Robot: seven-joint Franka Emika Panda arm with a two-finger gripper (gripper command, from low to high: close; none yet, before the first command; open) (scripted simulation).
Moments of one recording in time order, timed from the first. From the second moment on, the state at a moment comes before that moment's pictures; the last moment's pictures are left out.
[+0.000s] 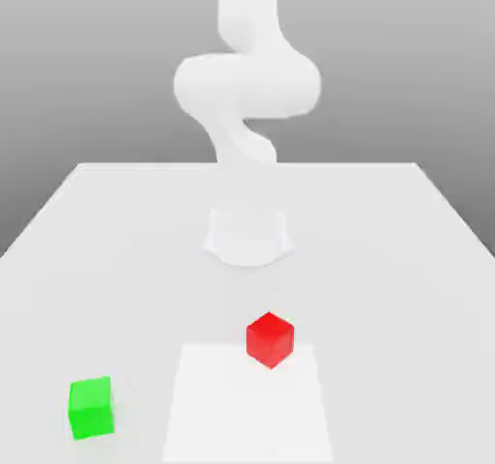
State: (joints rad) arm 0.03 -0.74 -0.02 -2.37 -0.01 2.35 0.74
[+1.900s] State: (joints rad) arm -0.22 0.23 -0.20 -2.48 0.11 2.71 0.58
